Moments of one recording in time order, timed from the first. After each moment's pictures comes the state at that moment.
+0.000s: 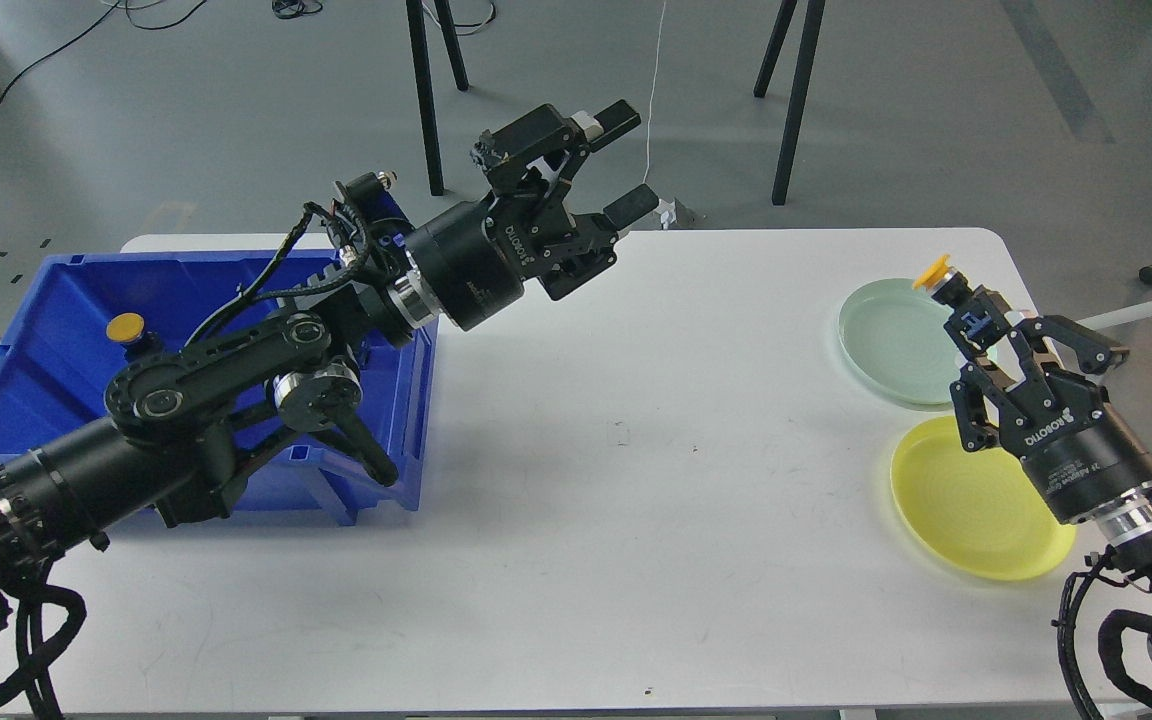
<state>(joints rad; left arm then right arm) -0.86 0.30 -0.45 -1.18 0.47 -0.39 -0.49 -0.06 -0.64 1.07 1.41 -0.34 0.31 0.49</state>
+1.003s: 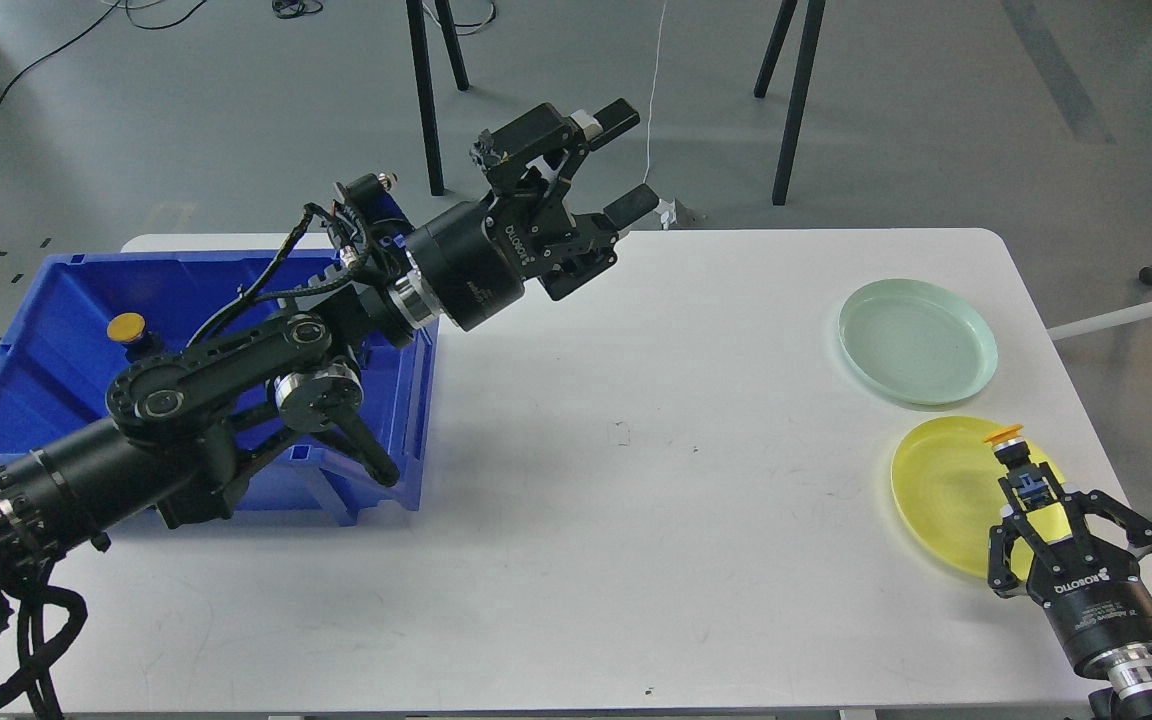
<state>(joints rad) -0.86 0.30 -0.45 -1.18 0.47 -0.39 -0.49 -0.21 -0.53 0.99 1.18 0.09 0.47 0.49</state>
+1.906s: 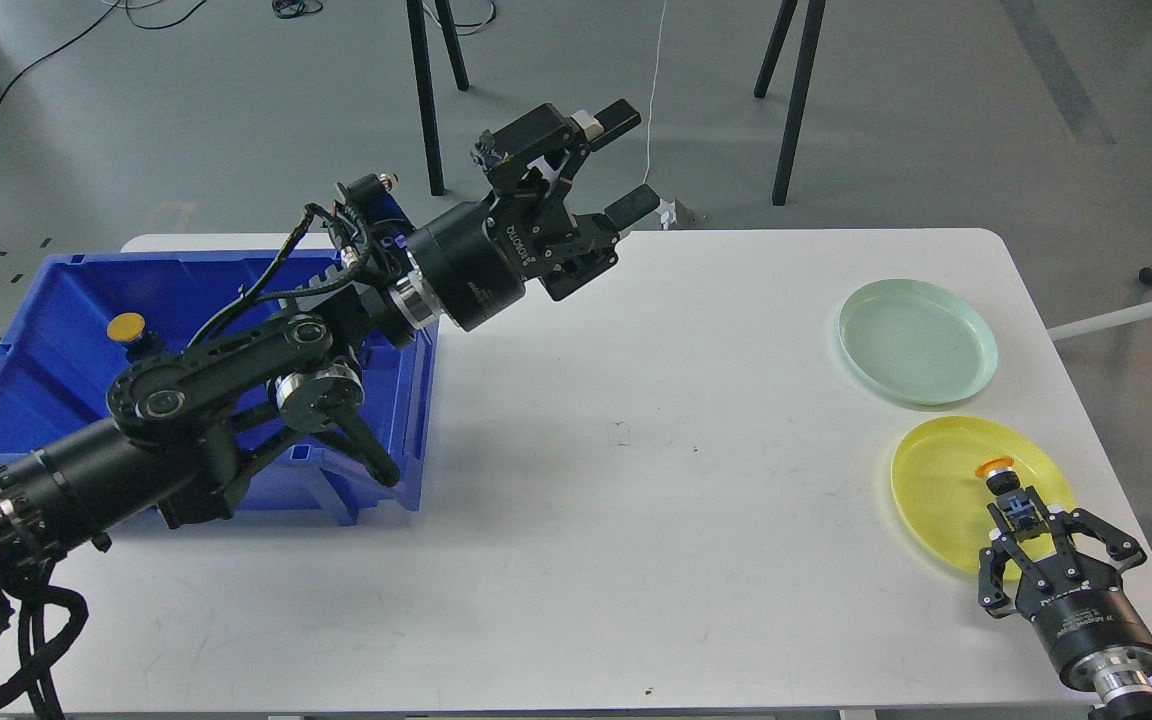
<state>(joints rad) -0.86 0.30 -0.45 -1.18 0.47 -0.39 -0.49 -0.19 -0.52 0.98 1.18 0.09 0.34 0.47</state>
